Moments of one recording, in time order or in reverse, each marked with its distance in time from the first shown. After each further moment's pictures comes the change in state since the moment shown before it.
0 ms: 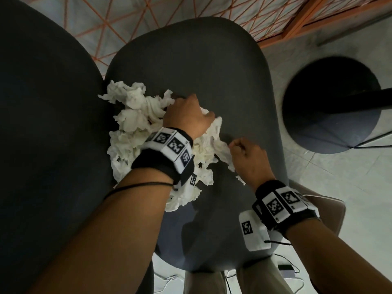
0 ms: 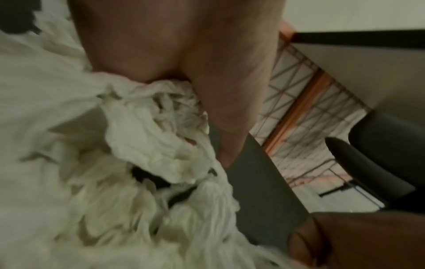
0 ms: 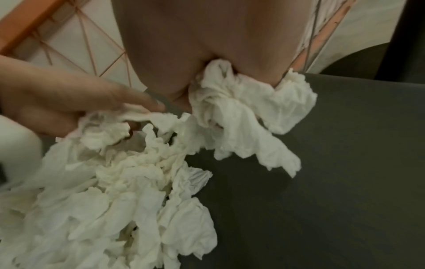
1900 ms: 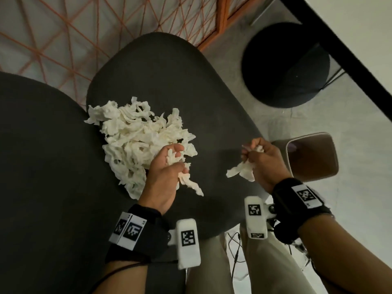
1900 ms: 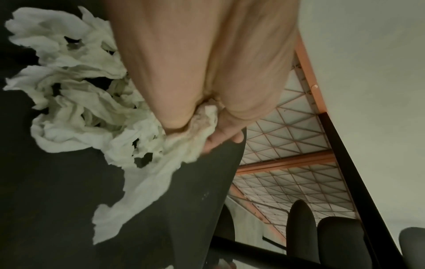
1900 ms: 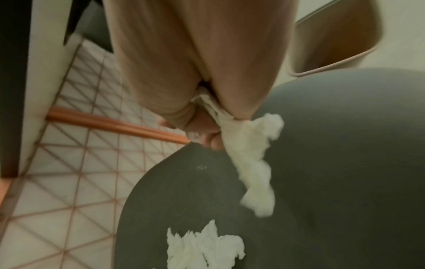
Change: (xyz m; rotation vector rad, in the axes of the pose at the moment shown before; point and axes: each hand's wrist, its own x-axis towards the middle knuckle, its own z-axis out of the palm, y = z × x) left_hand -0.202 -0.042 0.025 -1.019 -0.263 -0.038; right_hand -0.154 0.081 -0.016 1.115 0.234 0.192
